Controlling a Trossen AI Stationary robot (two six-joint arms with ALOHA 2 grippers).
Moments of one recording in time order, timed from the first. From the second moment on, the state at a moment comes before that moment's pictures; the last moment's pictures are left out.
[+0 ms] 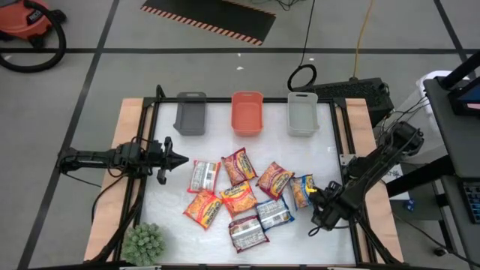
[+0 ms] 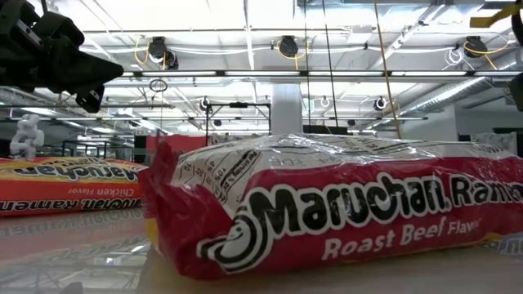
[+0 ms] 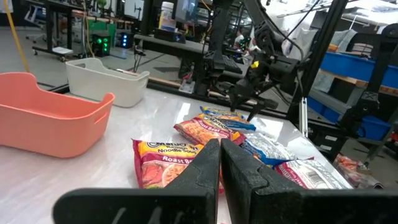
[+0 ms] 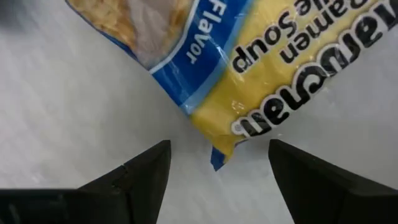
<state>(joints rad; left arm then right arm) -0.03 0.03 0.01 0.01 -0.02 -0.23 0.84 1.39 0.64 -0.81 0.11 1.41</state>
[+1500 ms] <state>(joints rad) -0.03 0.03 0.01 0.02 -0.05 -0.21 0.79 1.27 0.82 -1.11 0.92 1.30</state>
